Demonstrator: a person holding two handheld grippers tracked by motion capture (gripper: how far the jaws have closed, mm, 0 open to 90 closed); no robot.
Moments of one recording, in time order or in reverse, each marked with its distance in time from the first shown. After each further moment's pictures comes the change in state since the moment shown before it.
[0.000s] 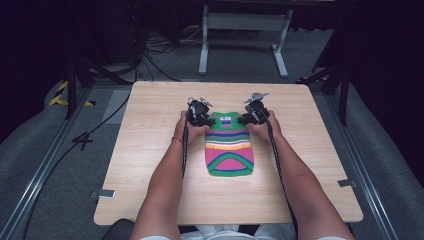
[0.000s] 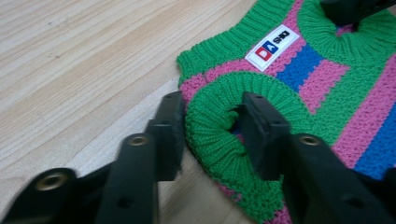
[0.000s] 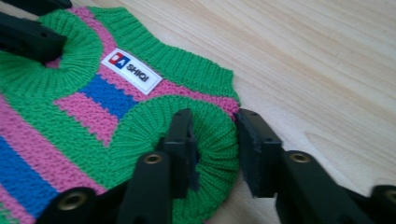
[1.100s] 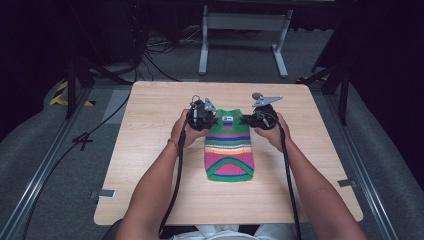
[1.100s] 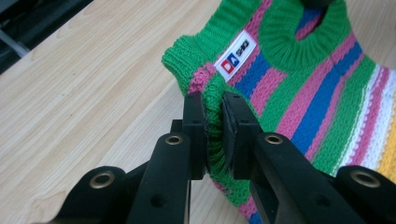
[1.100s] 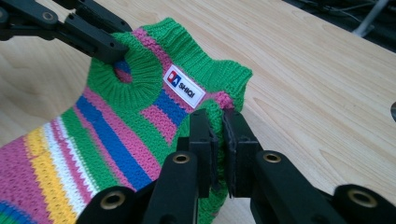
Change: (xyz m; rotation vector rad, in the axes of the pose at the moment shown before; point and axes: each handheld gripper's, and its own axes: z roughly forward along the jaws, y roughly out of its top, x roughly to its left) left arm -0.038 0.005 -0.059 -0.071 0.012 0.286; right arm 0.027 -0.011 -0.068 -0.191 0.113 -0.136
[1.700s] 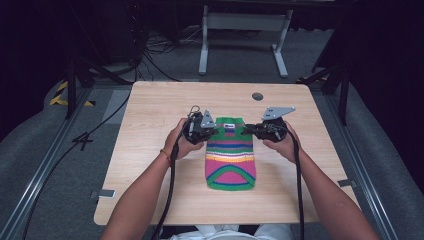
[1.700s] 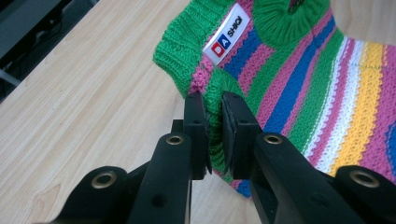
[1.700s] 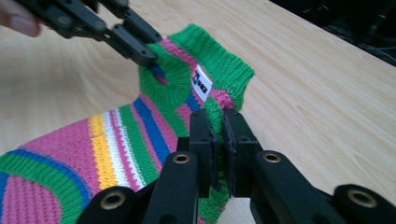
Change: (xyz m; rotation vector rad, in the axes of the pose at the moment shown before) left arm -0.036 -0.019 -0.031 -0.040 -0.023 0.155; right arm 0.027 -0.019 -0.042 -0.093 0.128 -0.118
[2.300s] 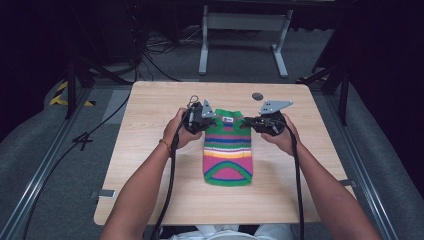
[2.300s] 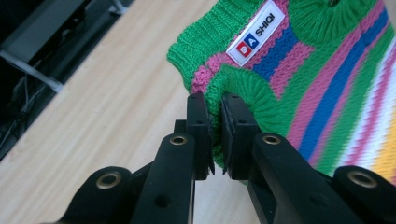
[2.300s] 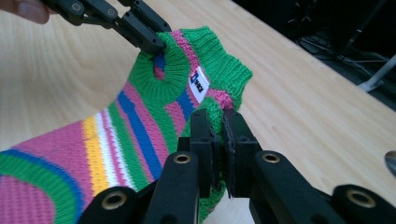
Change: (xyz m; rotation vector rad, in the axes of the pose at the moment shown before) left arm 0.033 0.021 0.001 0.030 0.096 0.002; right arm -0.011 0.025 0.005 0.001 -0.061 -0.051
